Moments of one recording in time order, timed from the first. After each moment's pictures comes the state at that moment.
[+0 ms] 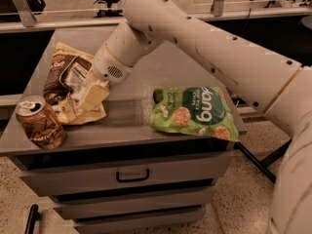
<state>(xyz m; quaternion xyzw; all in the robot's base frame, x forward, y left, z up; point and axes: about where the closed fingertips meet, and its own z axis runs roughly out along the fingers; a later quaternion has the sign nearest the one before) 0.535 0.171 0.867 -0.71 0.59 0.29 0.23</state>
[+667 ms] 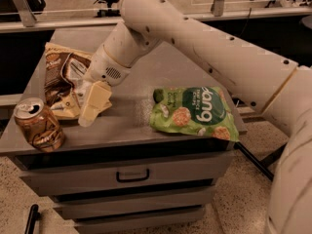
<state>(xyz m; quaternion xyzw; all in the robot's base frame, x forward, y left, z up) 0.533 0.174 0.866 -0.72 0.59 0.29 0.23</state>
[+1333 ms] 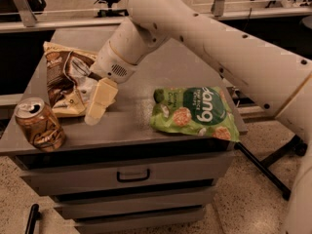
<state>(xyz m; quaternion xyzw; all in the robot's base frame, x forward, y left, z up) 0.535 0.160 0.875 -0.71 0.60 0.27 0.24</state>
